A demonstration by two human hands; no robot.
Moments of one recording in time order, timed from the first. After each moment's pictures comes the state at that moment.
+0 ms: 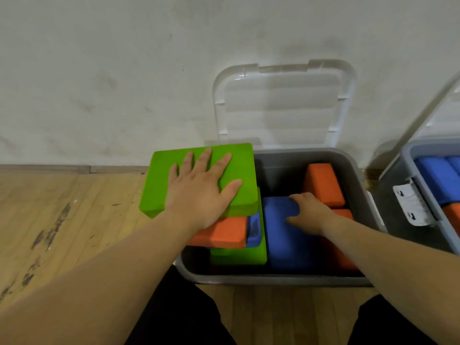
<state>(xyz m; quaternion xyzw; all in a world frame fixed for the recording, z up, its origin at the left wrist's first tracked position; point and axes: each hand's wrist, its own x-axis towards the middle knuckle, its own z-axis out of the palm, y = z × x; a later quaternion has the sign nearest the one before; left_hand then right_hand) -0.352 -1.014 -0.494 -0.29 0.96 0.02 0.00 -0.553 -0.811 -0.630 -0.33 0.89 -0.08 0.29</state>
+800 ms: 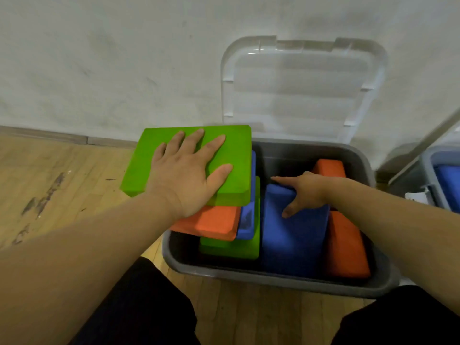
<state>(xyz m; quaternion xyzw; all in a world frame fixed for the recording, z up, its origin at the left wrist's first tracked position) -0.346 -1.028 -0.503 -0.31 0.95 0.01 -0.02 -0.603 -0.860 -0.603 -0.48 0.80 0.12 0.33</state>
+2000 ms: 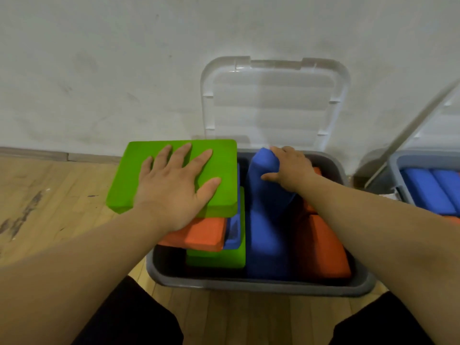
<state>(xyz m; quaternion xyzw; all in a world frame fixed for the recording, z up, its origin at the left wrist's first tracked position) -0.353 -1.014 -0.503 -0.30 0.95 -0.01 -0.03 -0.631 -0.876 -0.595 -0.38 0.91 -0.05 0.14</state>
